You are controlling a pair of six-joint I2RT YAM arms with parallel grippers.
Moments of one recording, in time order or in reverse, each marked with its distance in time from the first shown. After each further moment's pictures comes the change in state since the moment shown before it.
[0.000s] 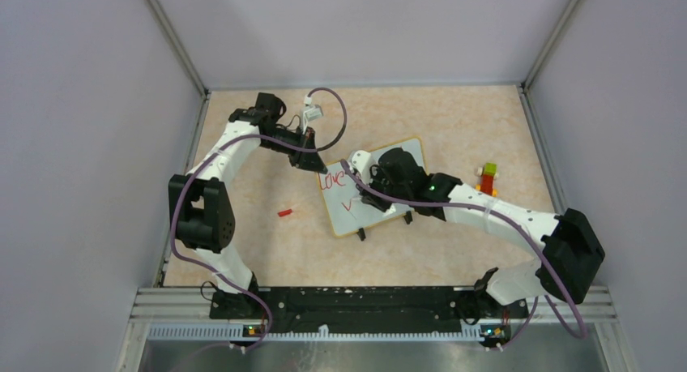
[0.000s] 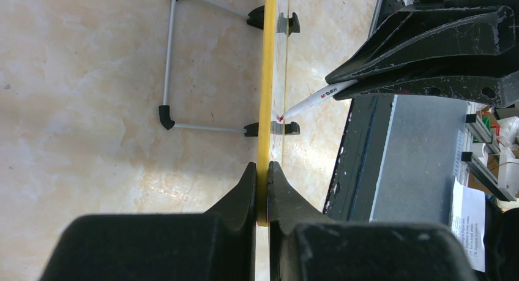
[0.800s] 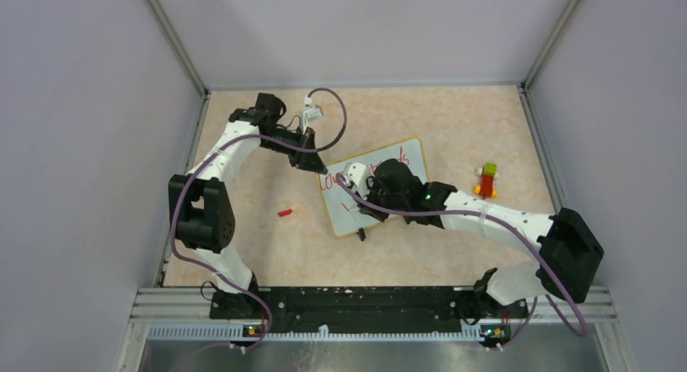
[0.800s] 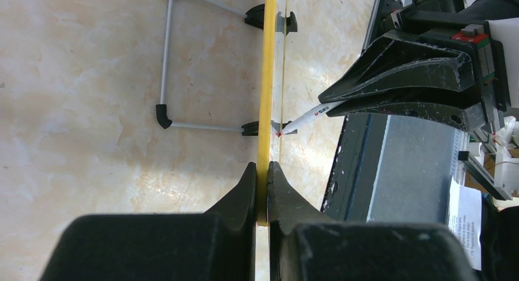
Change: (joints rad) left arm 0.000 0.000 0.000 -0.010 0.004 0.001; right arm 0.054 0.001 -0.067 0.047 0.005 -0.010
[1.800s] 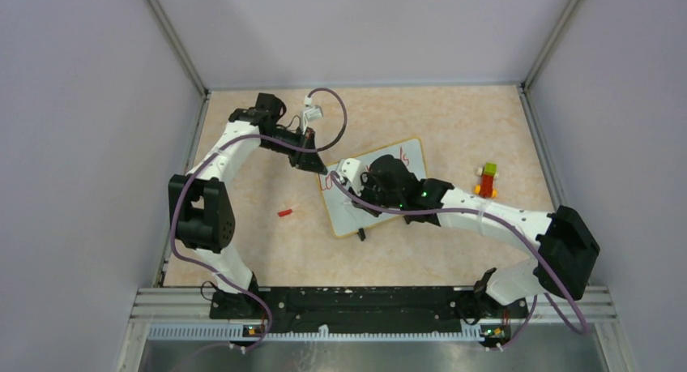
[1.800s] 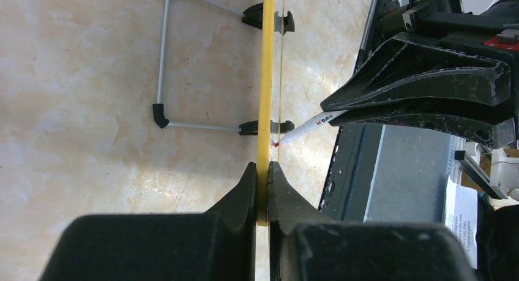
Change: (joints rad) left arm 0.000 0.000 0.002 -0.008 0.004 0.000; right arm 0.023 0.024 0.065 0.008 0.022 -0.022
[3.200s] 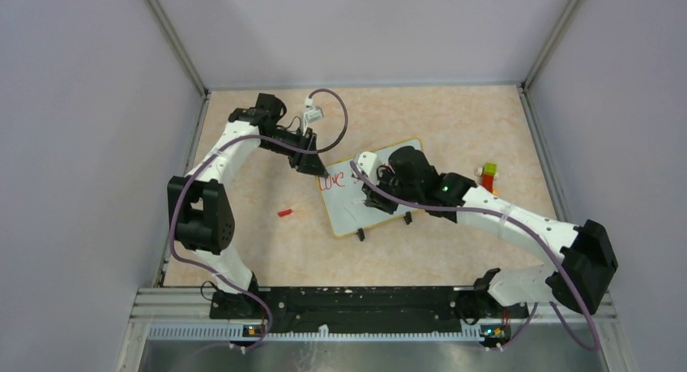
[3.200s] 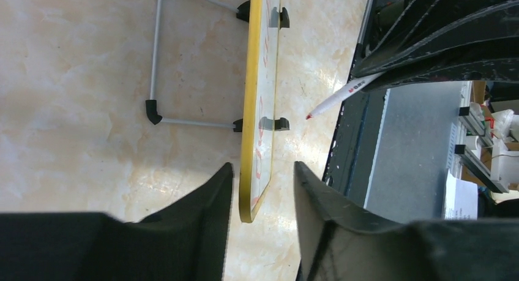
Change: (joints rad) left arm 0.003 -0.014 0.004 -0.041 -0.005 0.033; right arm -0.084 -0.127 0.006 -0.147 -0.154 -0.016
